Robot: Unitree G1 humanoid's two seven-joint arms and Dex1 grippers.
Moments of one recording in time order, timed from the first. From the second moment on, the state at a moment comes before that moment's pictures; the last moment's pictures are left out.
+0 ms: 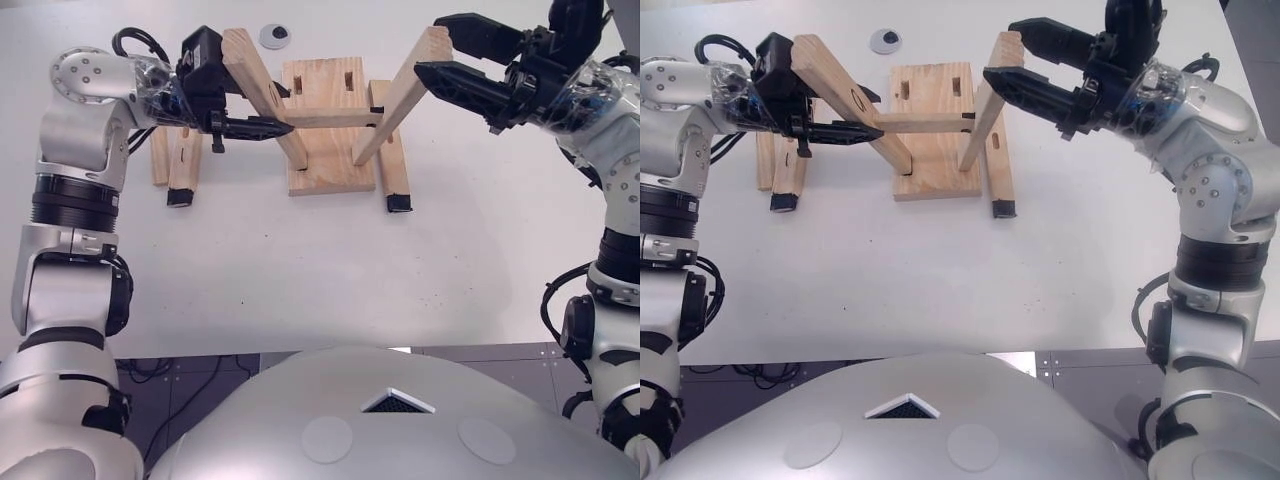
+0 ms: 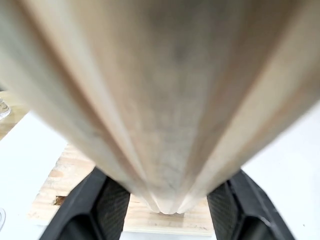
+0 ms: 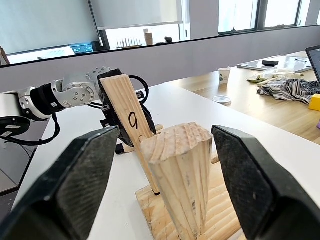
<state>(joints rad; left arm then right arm) -0.59 0.67 -0.25 0.41 -0.38 0.13 -1.35 -0.40 -0.60 -0.06 -0.19 0.77 0.66 0.89</state>
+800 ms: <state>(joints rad) -0.46 0.70 -0.21 0.25 -0.50 0.19 -1.19 -0.43 -0.52 -0.36 -0.17 1.26 0.75 0.67</state>
